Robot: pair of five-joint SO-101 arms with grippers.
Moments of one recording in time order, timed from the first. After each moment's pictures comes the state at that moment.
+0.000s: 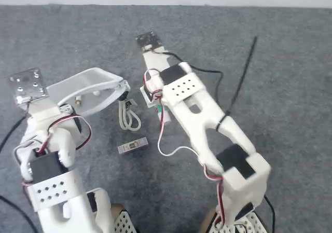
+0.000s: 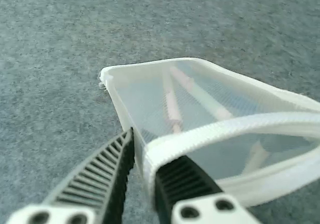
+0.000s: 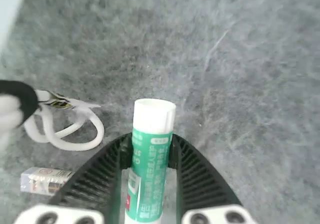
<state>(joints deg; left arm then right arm) -26.5 -63.2 55.0 62.9 5.6 -35.7 13.0 -5.2 67.3 -6.5</state>
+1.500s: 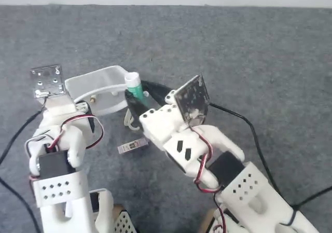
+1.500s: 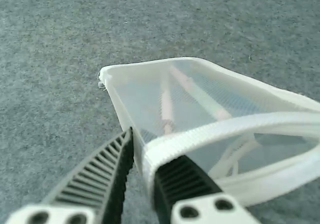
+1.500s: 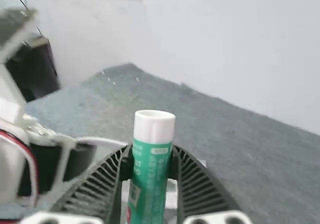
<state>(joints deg) -18.1 -63.2 55.0 62.9 5.3 -47.6 -53.9 51.3 19.2 -6.3</state>
